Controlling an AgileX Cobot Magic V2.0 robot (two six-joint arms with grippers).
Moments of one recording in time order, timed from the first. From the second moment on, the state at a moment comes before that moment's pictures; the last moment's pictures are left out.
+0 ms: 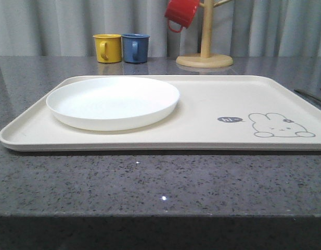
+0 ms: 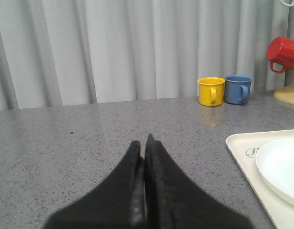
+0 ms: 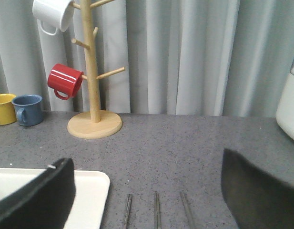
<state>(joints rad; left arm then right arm) 0.00 0.03 -0.36 0.01 0.38 0.07 -0.01 0.42 -0.62 0.02 0.31 0.03</state>
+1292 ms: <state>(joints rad) 0.00 0.03 -0.36 0.01 0.38 0.07 0.00 1.11 -1.12 0.01 1.04 0.03</state>
